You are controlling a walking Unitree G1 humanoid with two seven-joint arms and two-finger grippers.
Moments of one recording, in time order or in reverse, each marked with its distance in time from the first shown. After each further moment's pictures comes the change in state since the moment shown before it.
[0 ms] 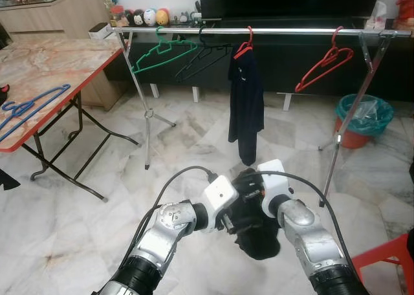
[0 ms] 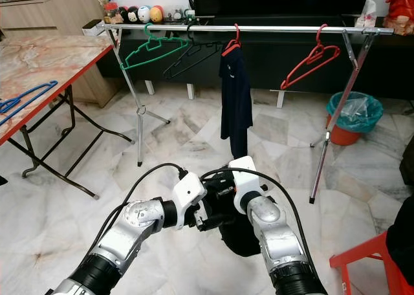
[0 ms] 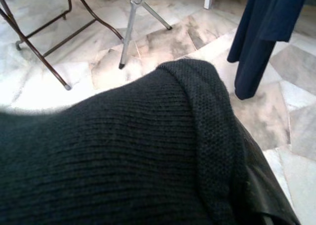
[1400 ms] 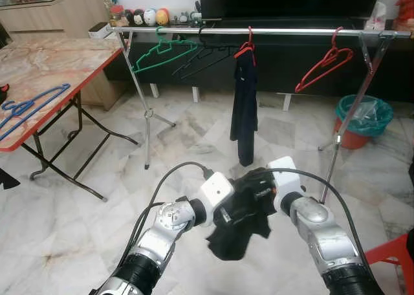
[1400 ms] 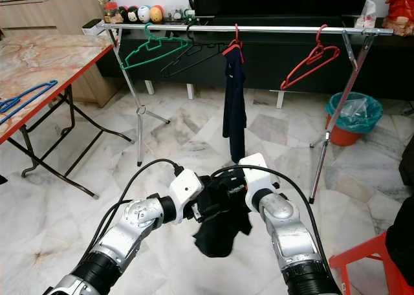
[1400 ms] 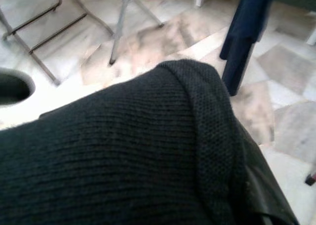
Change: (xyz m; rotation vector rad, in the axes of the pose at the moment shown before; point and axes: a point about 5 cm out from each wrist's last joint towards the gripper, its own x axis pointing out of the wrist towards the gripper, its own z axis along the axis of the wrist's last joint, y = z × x) left arm -0.001 0.009 -0.008 0.039 -0.002 0.098; right arm -0.010 -0.021 0.003 -0.009 -0.005 -0.059
